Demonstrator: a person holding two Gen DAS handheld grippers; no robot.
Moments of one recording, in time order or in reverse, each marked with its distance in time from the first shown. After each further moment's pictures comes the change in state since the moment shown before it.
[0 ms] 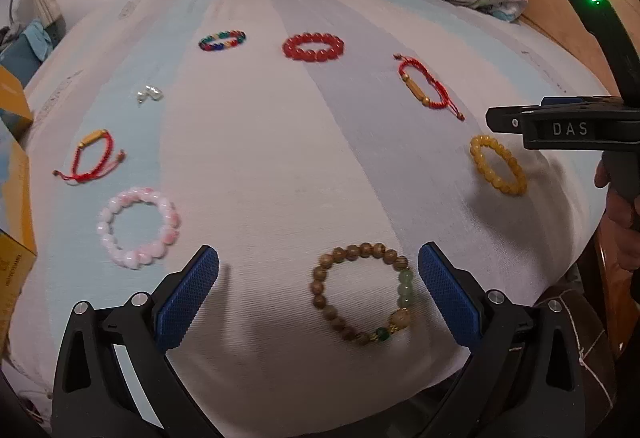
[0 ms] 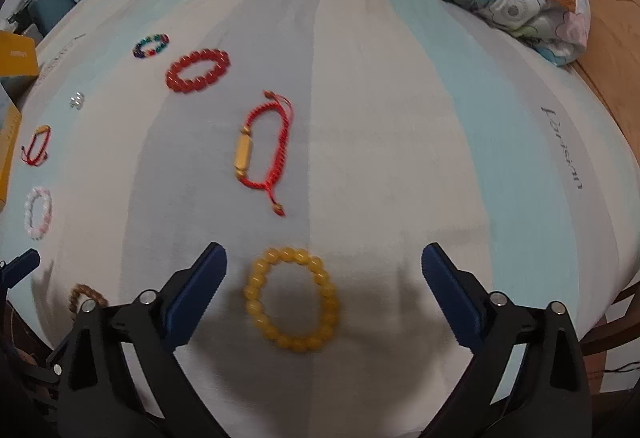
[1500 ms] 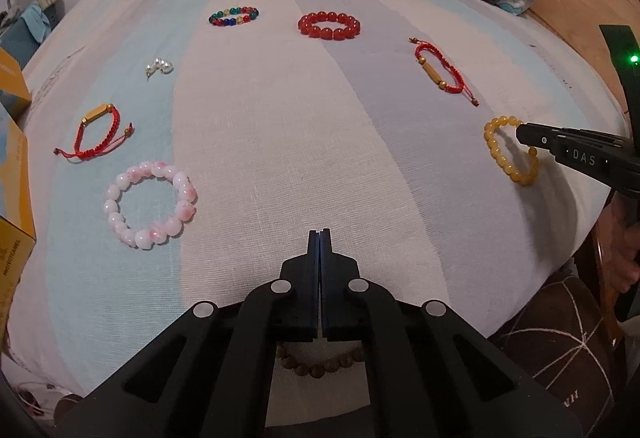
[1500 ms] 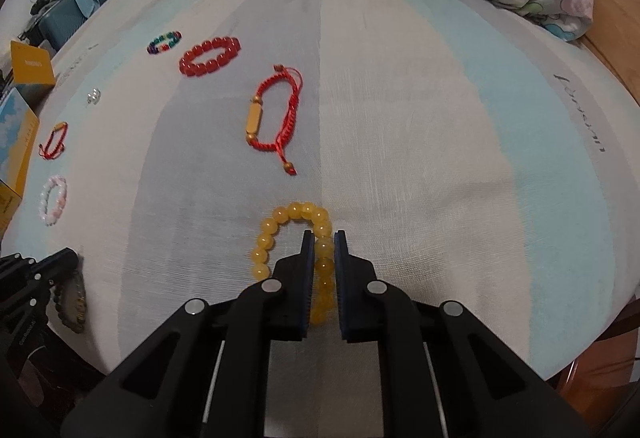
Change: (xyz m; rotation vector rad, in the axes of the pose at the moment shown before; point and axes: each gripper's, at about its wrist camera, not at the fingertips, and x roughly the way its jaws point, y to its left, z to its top) left arm -0.004 0.021 -0.006 -0.019 0.053 -0.011; right arm 0.000 -0.005 -0.031 0.053 -0.035 0.106
